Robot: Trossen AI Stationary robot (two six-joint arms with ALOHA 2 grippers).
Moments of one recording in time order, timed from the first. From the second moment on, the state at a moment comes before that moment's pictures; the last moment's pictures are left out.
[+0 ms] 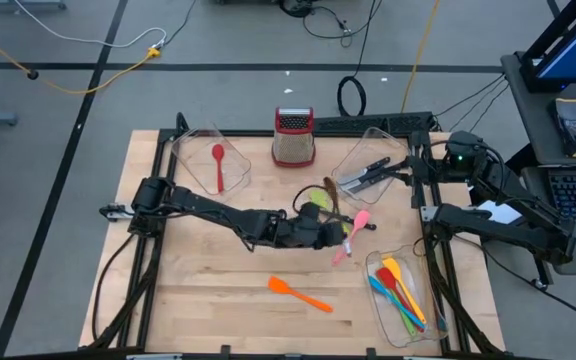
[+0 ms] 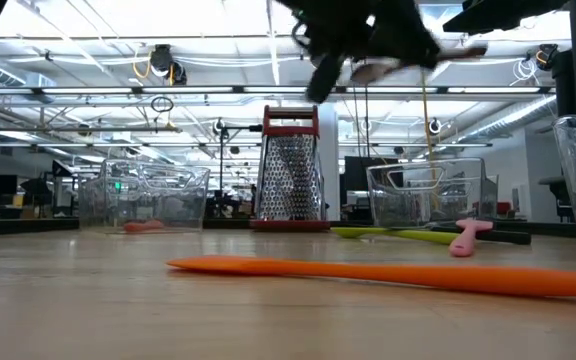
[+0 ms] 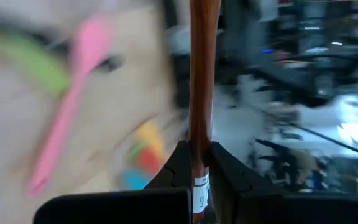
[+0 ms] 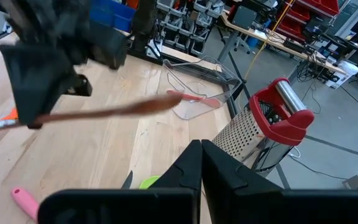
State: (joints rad) left arm -0.19 2.01 1.54 0.06 -0.31 -1.47; right arm -0.56 0.57 0.82 -0.55 -0.42 -0.51
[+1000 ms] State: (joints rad) left arm -0.19 1.69 1.54 -0.15 -0.96 -0.99; right arm -0.56 0.57 0.82 -0.55 -0.41 -0.50
